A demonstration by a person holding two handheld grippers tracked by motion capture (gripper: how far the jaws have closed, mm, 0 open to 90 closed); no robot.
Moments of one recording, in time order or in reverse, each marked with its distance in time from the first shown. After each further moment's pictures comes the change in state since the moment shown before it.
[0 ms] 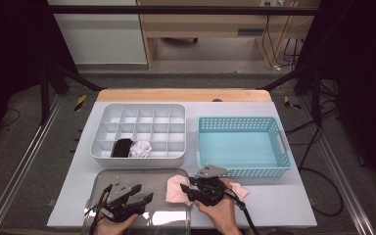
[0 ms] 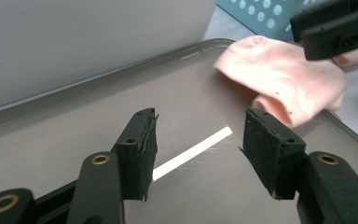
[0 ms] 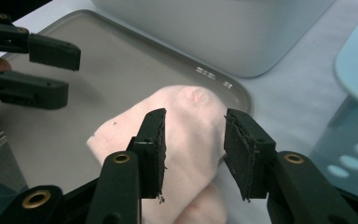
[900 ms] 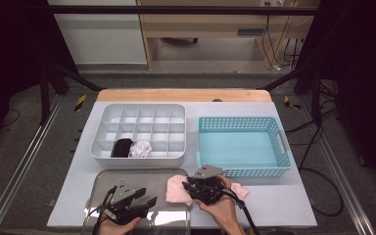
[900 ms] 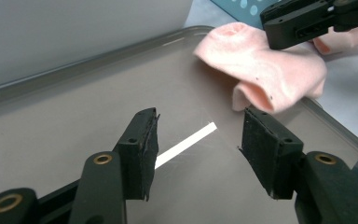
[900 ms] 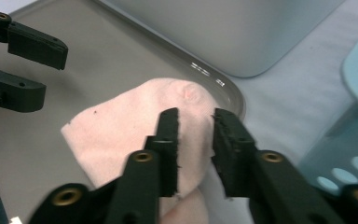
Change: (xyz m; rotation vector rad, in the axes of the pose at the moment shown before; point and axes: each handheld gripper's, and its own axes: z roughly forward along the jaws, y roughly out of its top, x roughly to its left) left arm -0.004 -0.004 0.004 0.030 -0.051 0.005; right arm -0.005 -0.003 0.010 0.027 -0.012 -0.099
